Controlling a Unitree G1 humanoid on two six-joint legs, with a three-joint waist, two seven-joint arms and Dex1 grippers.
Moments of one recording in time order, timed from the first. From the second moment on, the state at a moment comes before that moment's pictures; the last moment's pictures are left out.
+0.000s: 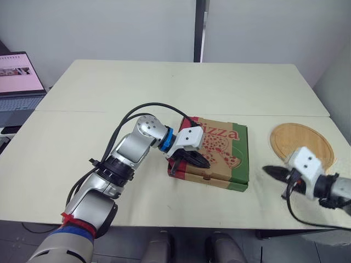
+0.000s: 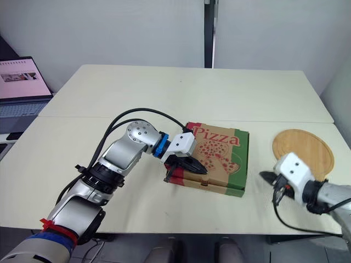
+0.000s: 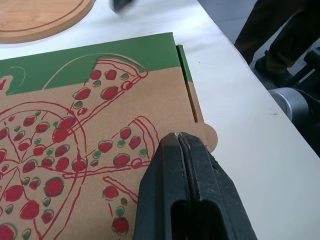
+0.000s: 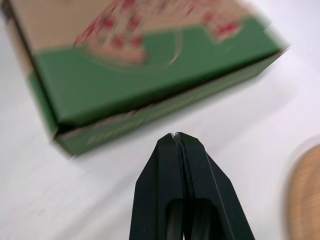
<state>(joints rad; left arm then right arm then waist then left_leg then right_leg) -0.85 0.45 -0.44 0.20 -0.16 0.28 -1.48 0.10 -0.90 -0.31 -0.62 0.41 0.65 0.79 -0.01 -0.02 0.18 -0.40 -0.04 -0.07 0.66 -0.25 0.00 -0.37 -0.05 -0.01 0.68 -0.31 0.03</state>
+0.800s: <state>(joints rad) -0.79 0.64 -0.25 0.03 -0.27 0.49 -1.41 -0.45 -0.61 0.32 -0.37 0.25 0.52 0.84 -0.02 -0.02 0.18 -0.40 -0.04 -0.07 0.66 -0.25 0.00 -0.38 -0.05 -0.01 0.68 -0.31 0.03</state>
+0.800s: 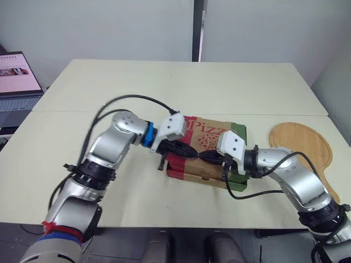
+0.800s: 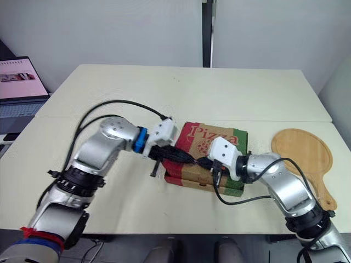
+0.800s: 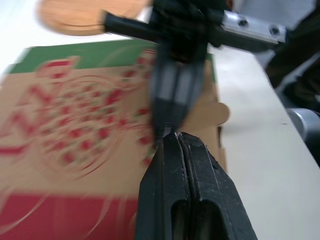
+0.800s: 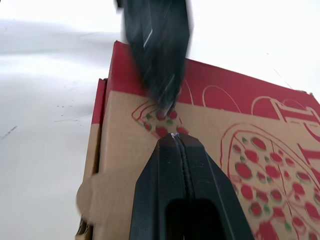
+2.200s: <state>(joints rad) -0.67 0.63 -0.21 0.10 -0.22 0.45 -1.27 -0.45 -0.58 0.31 -0.35 0.21 0.49 0.89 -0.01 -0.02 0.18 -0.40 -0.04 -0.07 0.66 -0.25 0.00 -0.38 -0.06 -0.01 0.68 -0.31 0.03</state>
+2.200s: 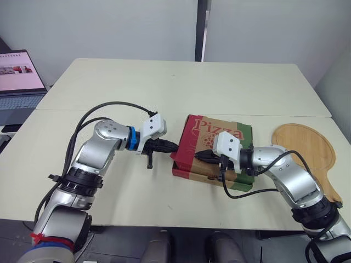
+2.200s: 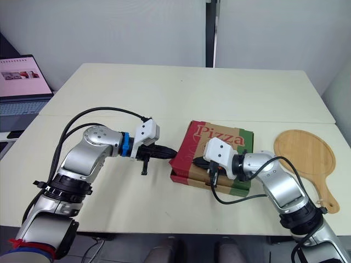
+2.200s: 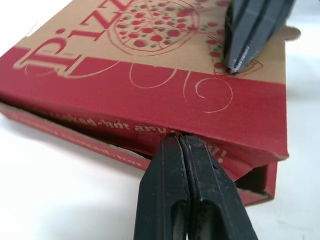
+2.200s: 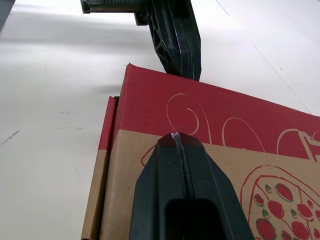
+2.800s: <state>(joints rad) -0.64 0.67 -0.23 0.13 -0.15 0.23 -1.29 -0.45 -0.59 0.31 -0.35 0.21 0.49 0.90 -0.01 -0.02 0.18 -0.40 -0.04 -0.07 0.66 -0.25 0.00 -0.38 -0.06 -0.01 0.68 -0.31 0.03</state>
